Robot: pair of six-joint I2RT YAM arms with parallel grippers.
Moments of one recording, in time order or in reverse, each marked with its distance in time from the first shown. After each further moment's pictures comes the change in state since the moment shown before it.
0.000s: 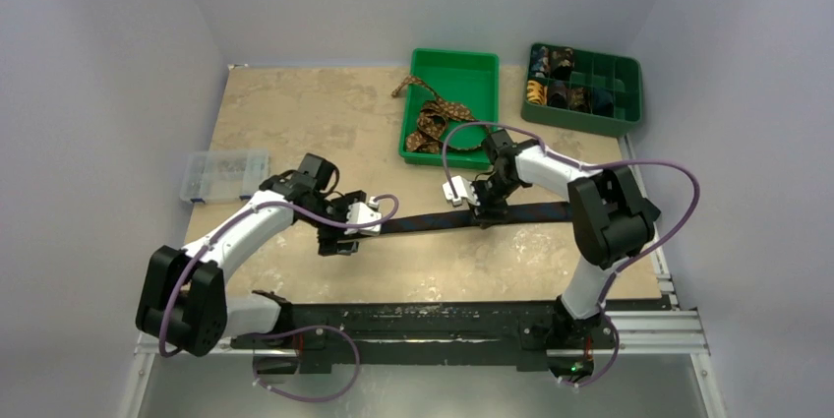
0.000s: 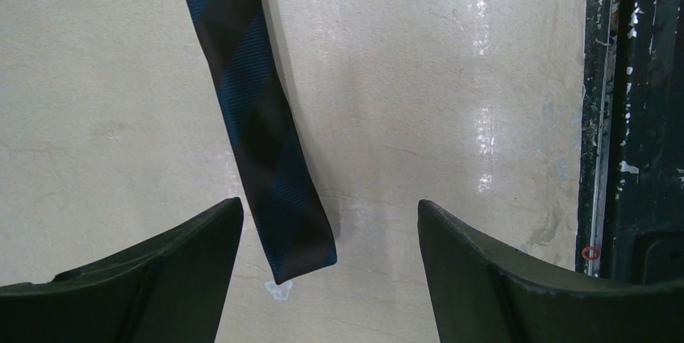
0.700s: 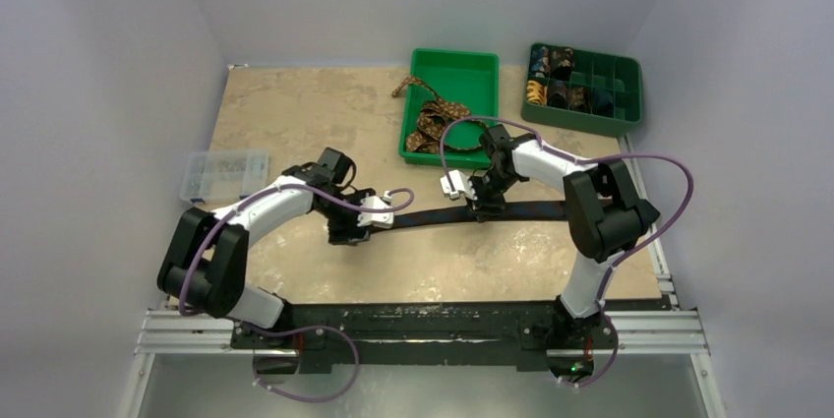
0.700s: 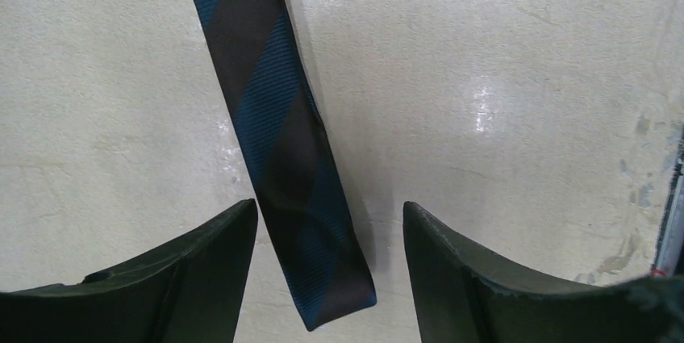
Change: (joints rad) left arm -0.041 0.198 0.059 0.089 -0.088 -0.028; right arm -0.004 0.064 0.085 -0.037 -0.007 0.020
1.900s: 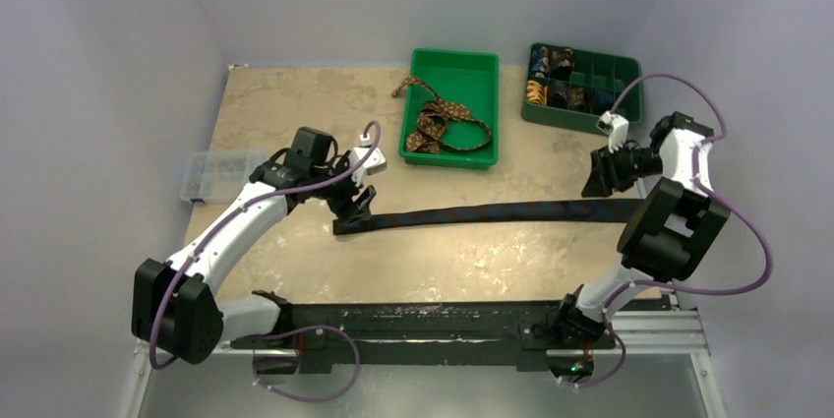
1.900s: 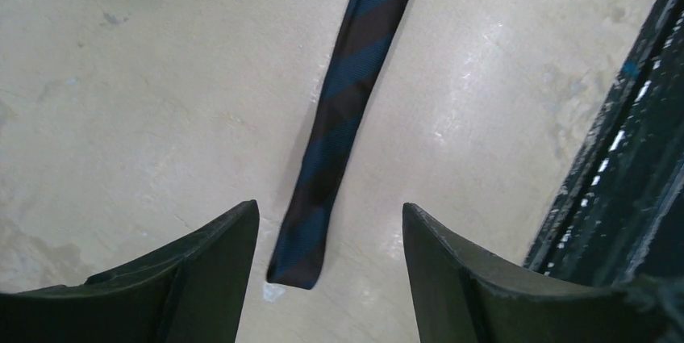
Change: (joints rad) left arm 0.018 -0.201 0.119 0.051 0.017 -0.627; right arm -0.868 -0.128 0.232 -0.410 -0.190 0.351
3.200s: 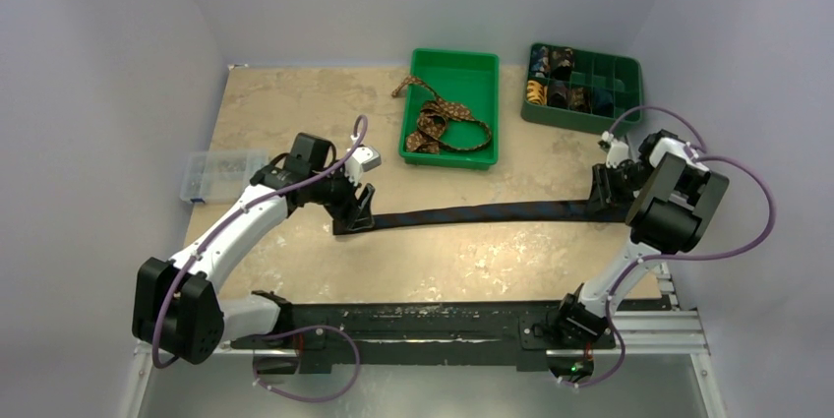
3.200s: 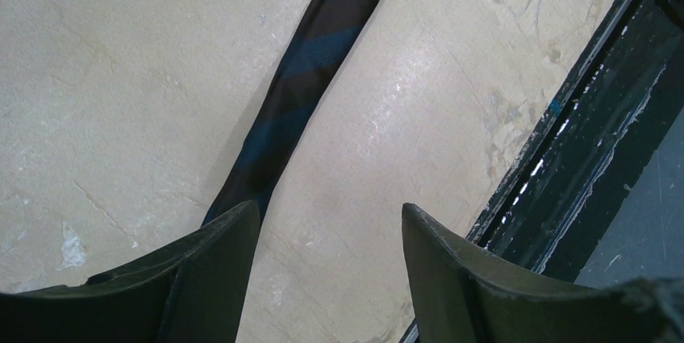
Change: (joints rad) left arm 0.024 -0.023 -0.061 0.006 0.052 -0.284; right arm -0.060 0.218 -0.107 0.264 0.260 0.359
